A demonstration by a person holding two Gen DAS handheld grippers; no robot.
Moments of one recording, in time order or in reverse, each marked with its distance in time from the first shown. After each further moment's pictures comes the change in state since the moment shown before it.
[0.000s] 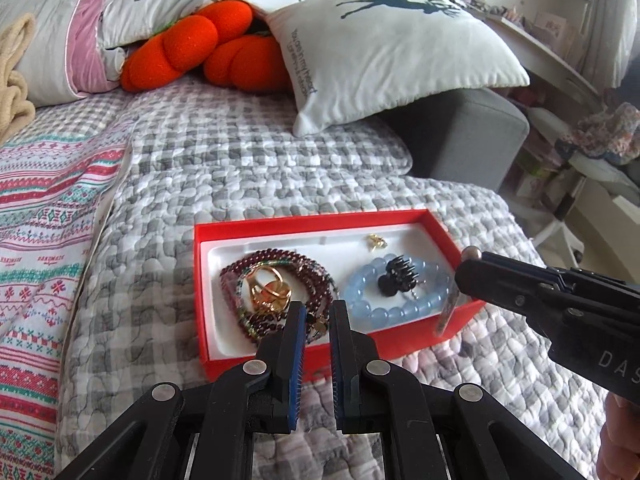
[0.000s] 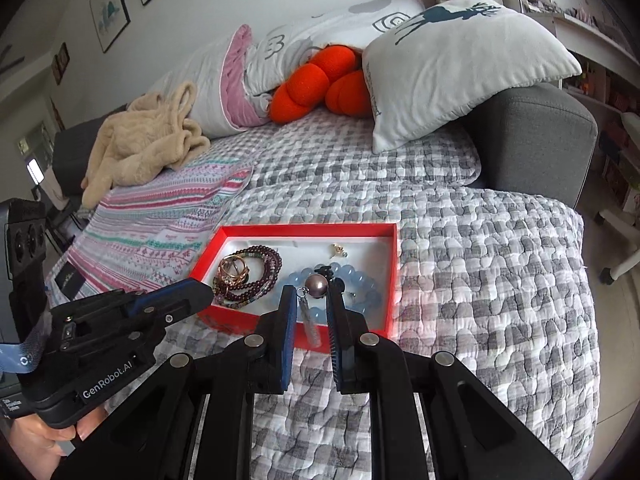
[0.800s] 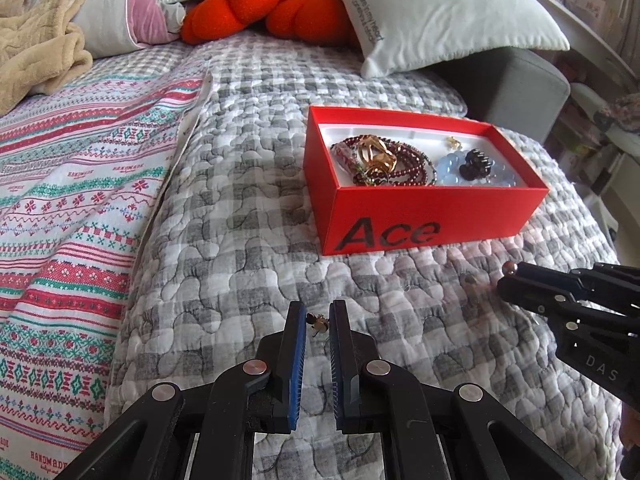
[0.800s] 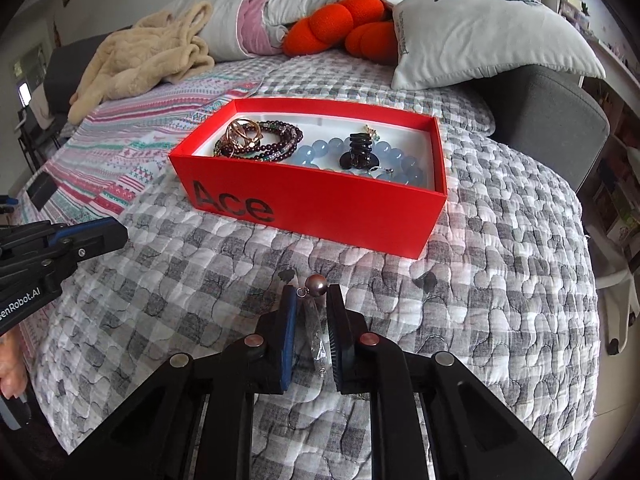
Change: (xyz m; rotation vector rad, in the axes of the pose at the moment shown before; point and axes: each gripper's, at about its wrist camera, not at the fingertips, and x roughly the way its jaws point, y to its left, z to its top) left arm -0.035 0.041 -0.063 -0.044 0.095 0.121; right arm 0.030 0.036 -0.068 -0.174 0.173 -0.103
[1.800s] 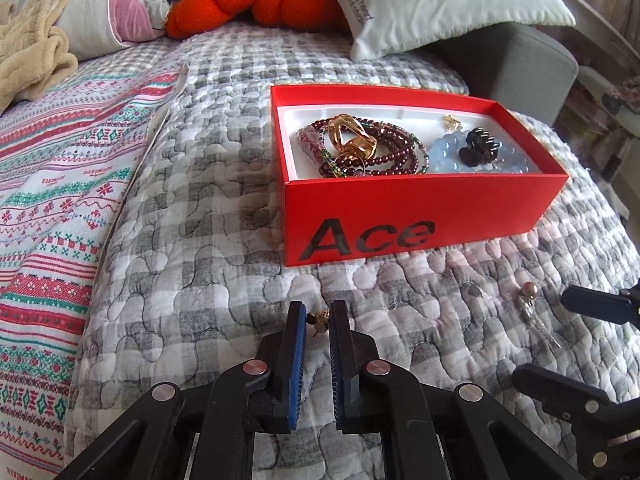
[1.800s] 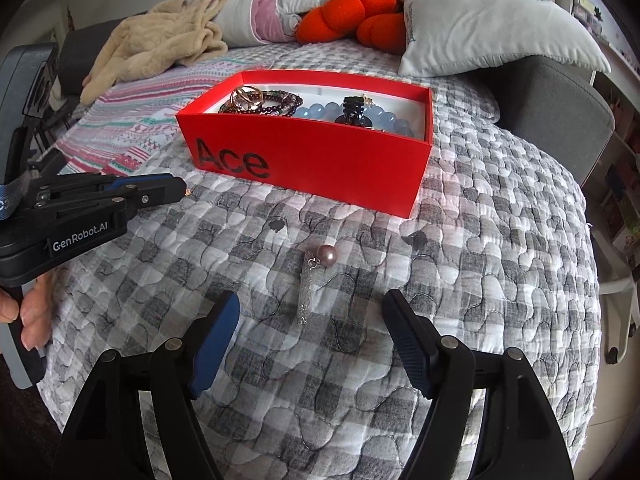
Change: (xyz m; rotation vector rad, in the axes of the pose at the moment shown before) left arm 0.036 -0.023 0.001 0.028 0.023 0.033; right arm -0.005 -0.015 -0.030 -0.049 0.032 0.029
